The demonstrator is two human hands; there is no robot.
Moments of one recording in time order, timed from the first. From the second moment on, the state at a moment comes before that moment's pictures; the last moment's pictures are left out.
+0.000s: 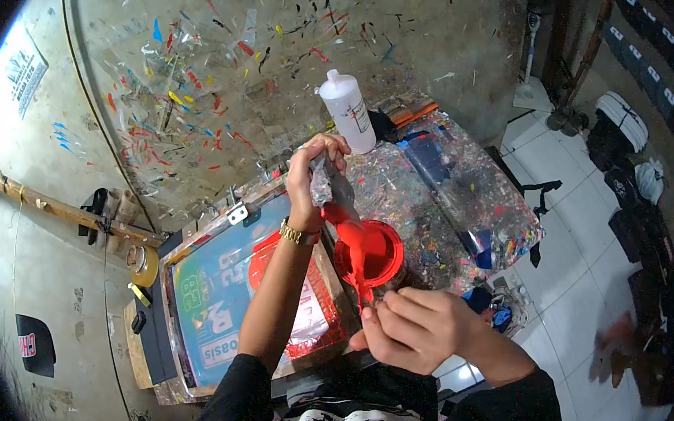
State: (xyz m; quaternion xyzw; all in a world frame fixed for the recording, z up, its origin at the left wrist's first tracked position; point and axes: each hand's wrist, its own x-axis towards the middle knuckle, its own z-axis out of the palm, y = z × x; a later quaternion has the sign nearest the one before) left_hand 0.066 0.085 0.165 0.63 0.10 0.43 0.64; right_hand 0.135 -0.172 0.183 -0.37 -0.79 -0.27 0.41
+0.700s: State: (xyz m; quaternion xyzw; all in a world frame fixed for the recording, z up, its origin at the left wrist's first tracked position) left_hand 0.062 0.077 0.159 0.64 0.09 0.49 0.59; right_hand 0.133 -0.175 0.198 -0.42 -0.72 -0.26 0.50
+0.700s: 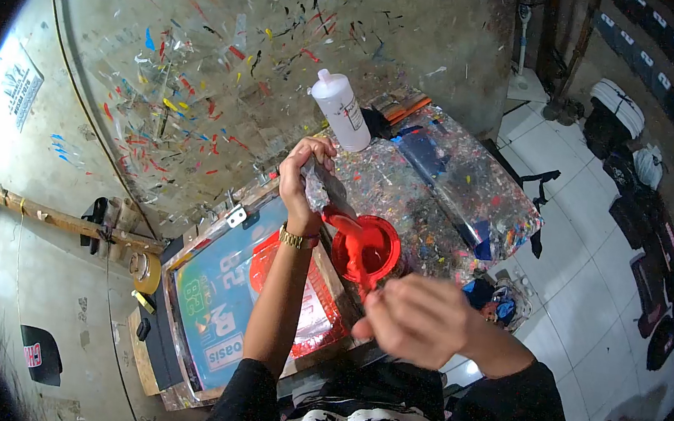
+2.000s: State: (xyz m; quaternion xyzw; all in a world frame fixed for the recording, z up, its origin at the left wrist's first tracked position) left_hand 0.061 0.063 0.159 0.65 0.28 0.59 0.39; right_hand 0.186 -0.123 0.105 -0.54 -0.34 0.21 0.74
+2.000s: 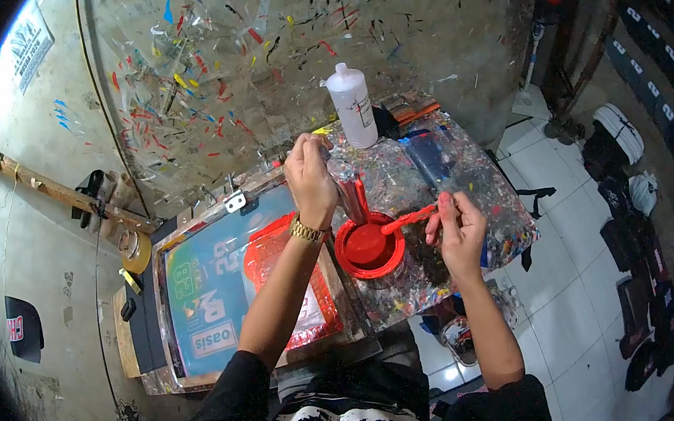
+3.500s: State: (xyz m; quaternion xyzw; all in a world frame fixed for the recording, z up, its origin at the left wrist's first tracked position) left_hand 0.063 0.126 0.145 0.31 -0.03 0.40 0.86; right_hand 0.200 -0.110 0.139 -0.57 -0.43 0.23 0.66
